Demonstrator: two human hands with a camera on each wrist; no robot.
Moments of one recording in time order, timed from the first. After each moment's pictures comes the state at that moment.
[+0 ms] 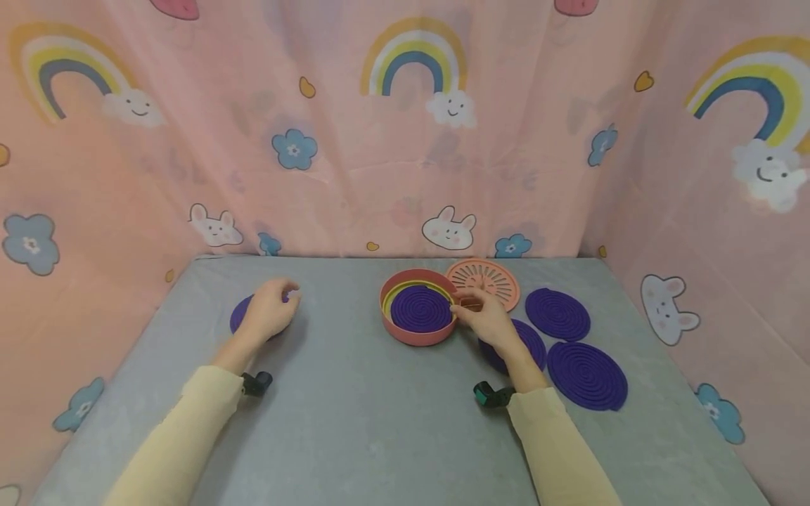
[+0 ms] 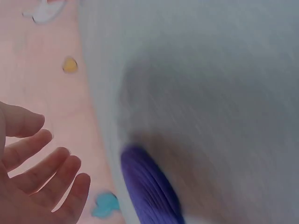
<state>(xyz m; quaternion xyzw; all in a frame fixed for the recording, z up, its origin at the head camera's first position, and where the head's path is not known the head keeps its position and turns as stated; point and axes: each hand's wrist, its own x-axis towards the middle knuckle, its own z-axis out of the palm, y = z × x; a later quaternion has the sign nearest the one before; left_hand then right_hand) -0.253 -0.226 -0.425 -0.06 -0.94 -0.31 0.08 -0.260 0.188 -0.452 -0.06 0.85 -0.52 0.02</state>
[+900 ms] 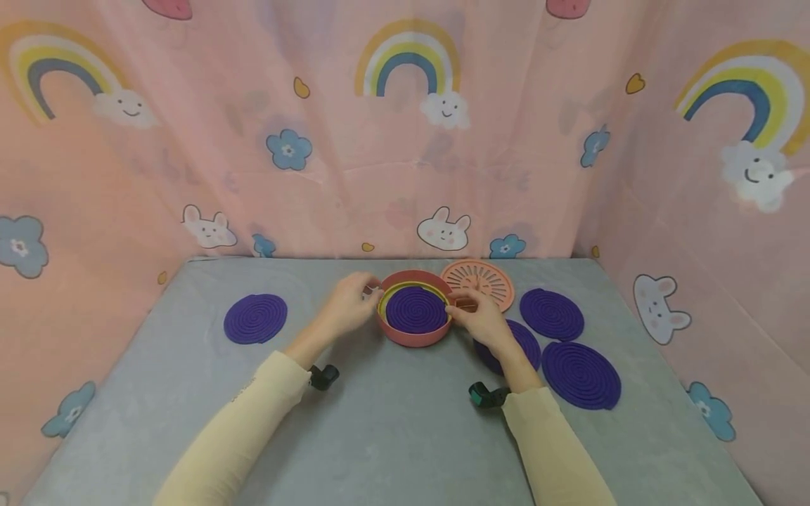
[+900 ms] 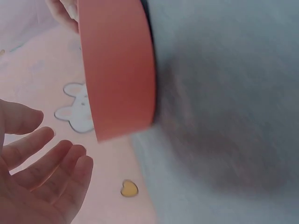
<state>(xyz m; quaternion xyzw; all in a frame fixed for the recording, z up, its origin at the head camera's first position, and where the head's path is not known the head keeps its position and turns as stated) -0.263 -0.094 -0.410 -0.19 -0.92 -0.34 0.06 -0.261 0.189 -0.454 -0.07 0.85 -0.53 0.01</state>
